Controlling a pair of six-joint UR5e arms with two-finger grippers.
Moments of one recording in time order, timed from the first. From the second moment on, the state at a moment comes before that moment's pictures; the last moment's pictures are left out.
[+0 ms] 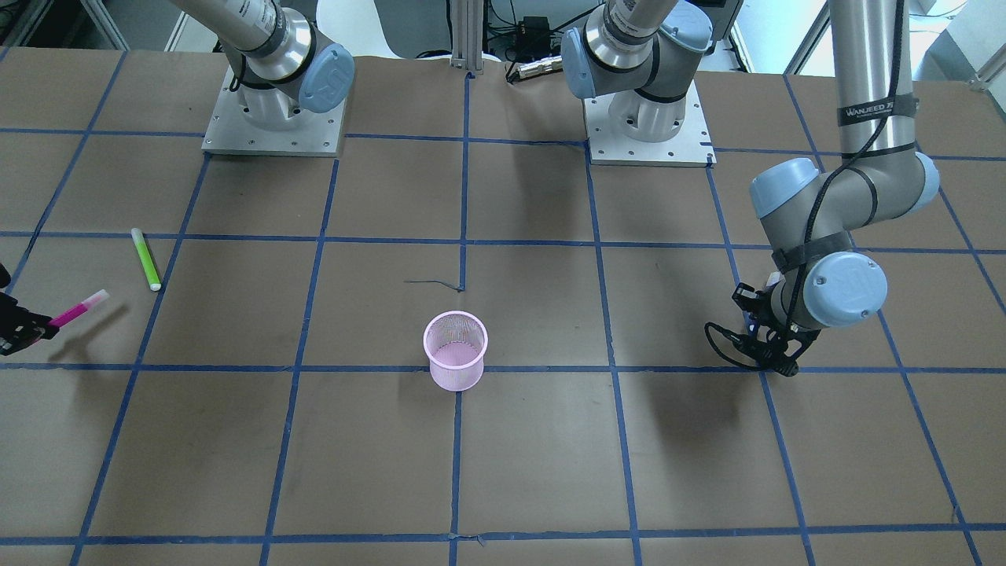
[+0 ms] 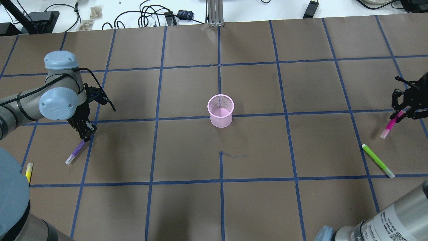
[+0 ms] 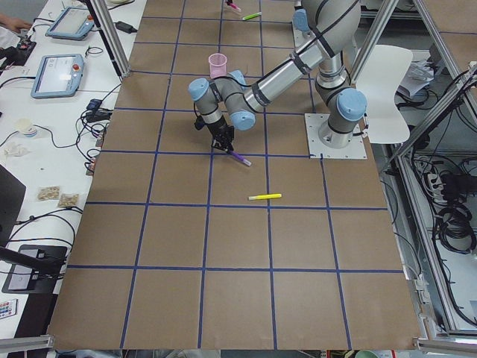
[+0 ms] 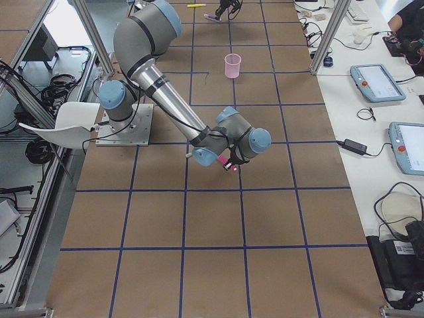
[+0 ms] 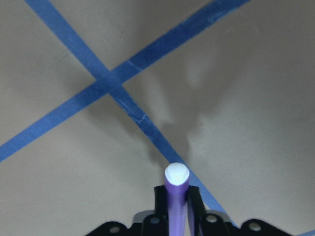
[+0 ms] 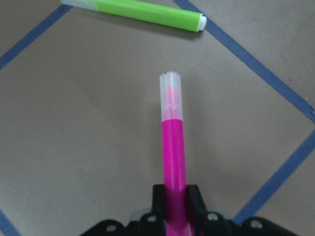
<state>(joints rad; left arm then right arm) -1.26 -1.96 -1.88 -1.14 1.89 0.84 0.89 -1.08 1.62 -1.81 -1.57 -3.02</state>
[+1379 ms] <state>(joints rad) -1.27 -1.88 -1.78 -1.15 1.75 0.84 1.49 -1.47 1.58 -1.68 -1.50 -1.68</state>
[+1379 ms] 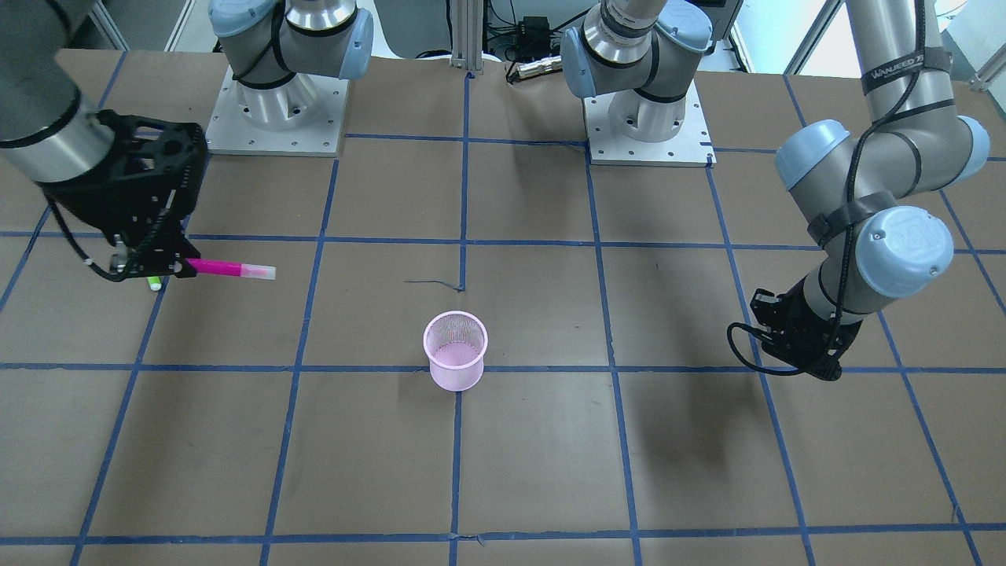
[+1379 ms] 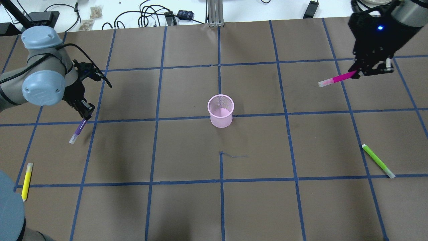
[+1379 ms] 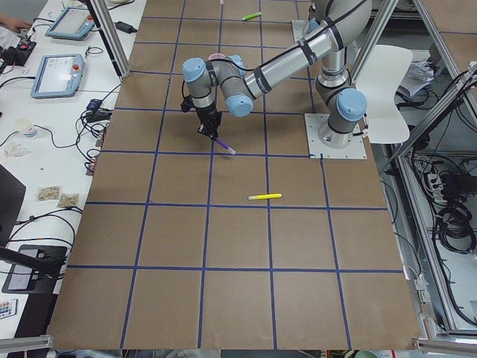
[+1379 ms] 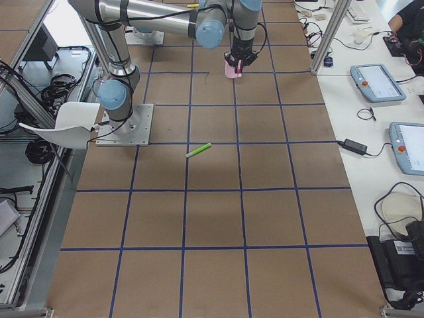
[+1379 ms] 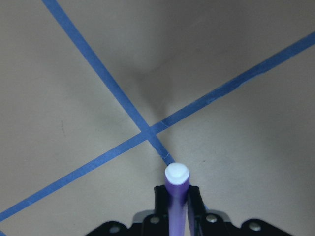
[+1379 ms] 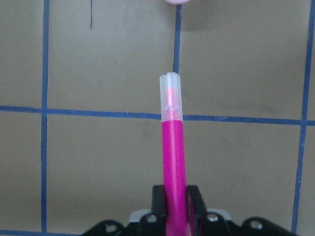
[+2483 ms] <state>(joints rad) -1.27 -1.82 -1.78 -1.14 1.52 0.83 1.99 -1.20 1.40 -1.65 -1.91 -1.12</state>
